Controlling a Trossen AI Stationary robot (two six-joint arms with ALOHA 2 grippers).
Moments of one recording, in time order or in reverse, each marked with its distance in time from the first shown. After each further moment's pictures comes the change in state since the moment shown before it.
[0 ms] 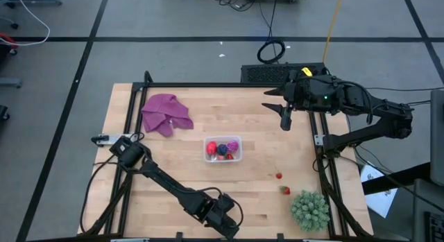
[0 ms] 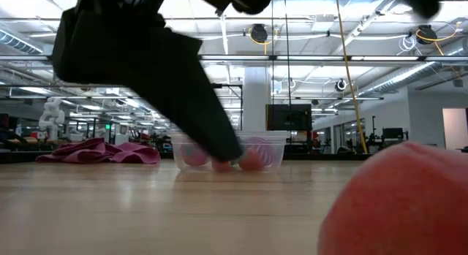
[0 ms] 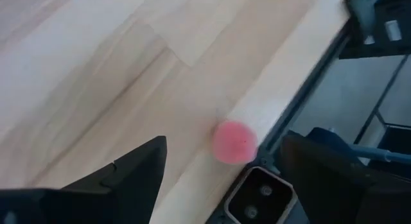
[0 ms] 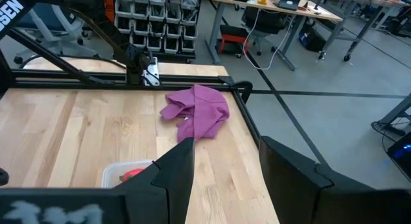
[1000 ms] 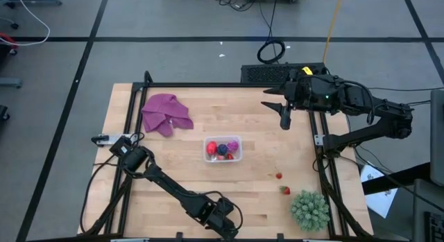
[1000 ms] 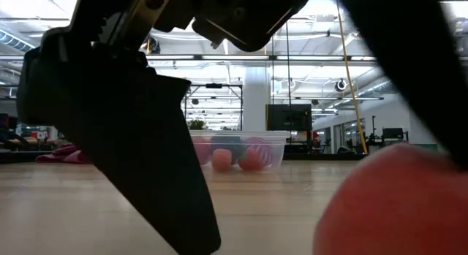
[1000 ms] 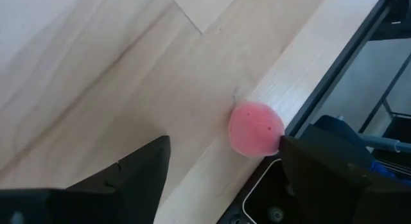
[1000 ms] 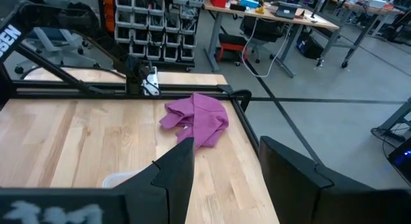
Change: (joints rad) left arm -0.007 0.062 0.001 0.020 0.059 -0.026; right arm 0.000 0.000 0.000 0.037 0.000 0.001
